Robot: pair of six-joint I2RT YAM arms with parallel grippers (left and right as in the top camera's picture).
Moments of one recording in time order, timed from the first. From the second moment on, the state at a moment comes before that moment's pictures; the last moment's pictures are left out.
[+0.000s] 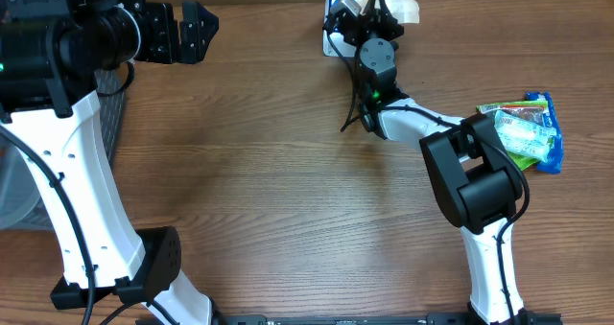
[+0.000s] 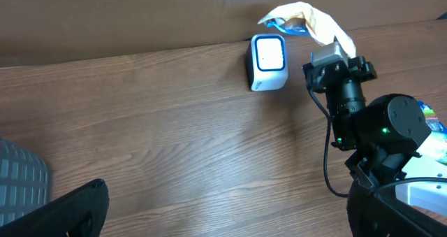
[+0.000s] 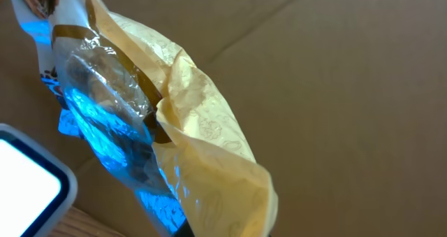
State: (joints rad) left arm 0.07 1.86 2.67 -1.60 0.34 0.09; right arm 0.44 2.31 1.48 0.96 0.56 -0.98
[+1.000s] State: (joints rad) left arm 0.07 1.86 2.67 -1.60 0.34 0.09; right arm 0.55 2.34 1.48 0.88 0.78 -1.01
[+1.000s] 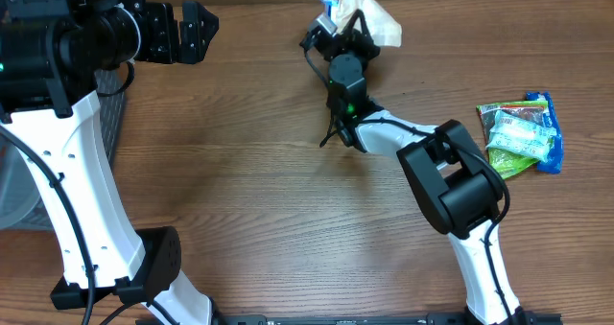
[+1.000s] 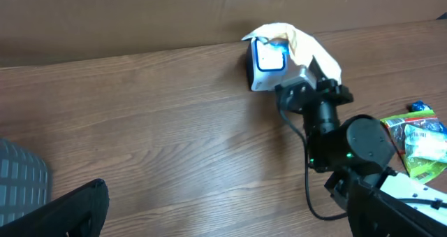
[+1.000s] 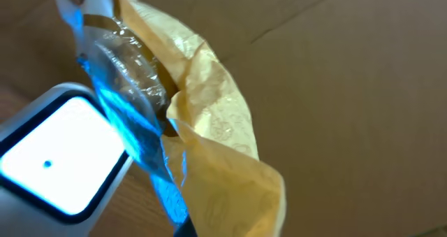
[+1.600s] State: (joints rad) left arm 0.07 1.86 2.67 -1.60 0.34 0.09; right arm 0.57 2.34 1.48 0.85 0.83 -1.01
